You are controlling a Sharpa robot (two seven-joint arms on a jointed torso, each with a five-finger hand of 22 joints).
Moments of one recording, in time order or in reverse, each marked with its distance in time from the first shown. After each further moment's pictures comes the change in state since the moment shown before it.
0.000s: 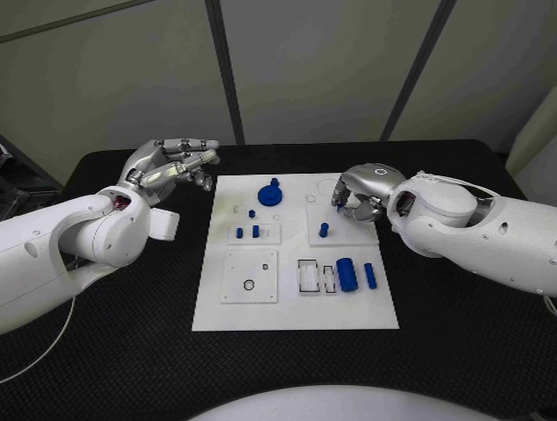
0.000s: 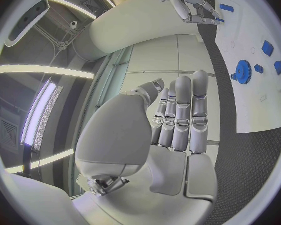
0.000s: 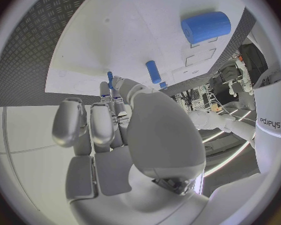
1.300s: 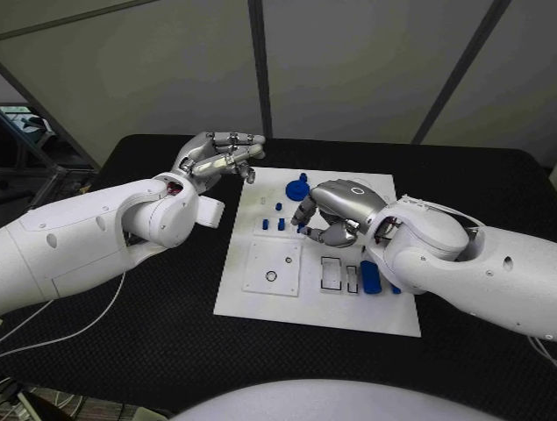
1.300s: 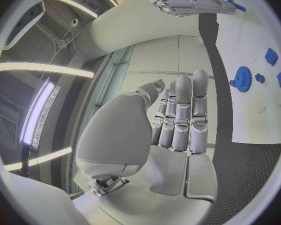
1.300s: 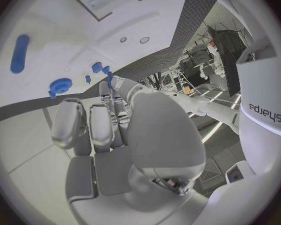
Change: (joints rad) left arm -0.014 0.081 0.000 -0.052 0.001 -0.003 0.000; left_hand 0.000 0.008 0.000 0.000 0.000 -0.004 0.004 0.004 -0.001 0.000 0.000 0.000 0.002 0.000 0.000 0.000 -0.001 0.000 0.000 0.000 -0.004 -0.002; right arm -0.055 0.123 0.000 0.165 0.083 -0.070 0.039; right_hand -0.001 0.000 0.016 -0.009 -0.001 0.003 0.003 0.000 0.000 0.004 0.004 -0.002 0.003 0.000 0.000 0.004 0.002 0.000 0.000 0.000 0.012 0.009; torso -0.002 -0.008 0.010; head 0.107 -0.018
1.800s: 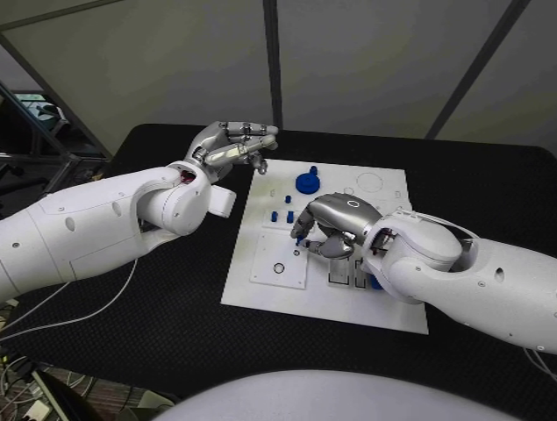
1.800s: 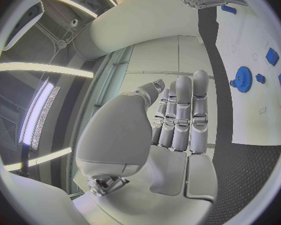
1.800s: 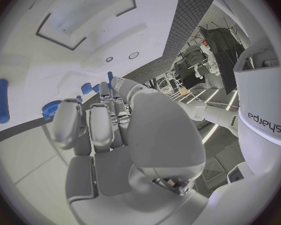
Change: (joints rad) left arm 0.001 0.008 0.000 -0.008 0.000 0.000 0.000; left_hand 0.000 0.000 0.000 0.000 0.000 0.000 0.000 0.000 -0.001 -0.007 0.000 0.005 0.001 -0.003 0.003 0.000 -0.002 0.000 -0.004 0.004 0.000 -0.001; right arm -0.037 0.044 -0.018 -0.027 -0.001 0.033 0.014; right_hand -0.004 0.004 0.000 0.000 0.002 0.000 0.000 0.000 -0.001 0.000 0.000 -0.006 0.000 0.000 0.000 0.004 0.000 0.000 0.000 0.000 0.000 0.001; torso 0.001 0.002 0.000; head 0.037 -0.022
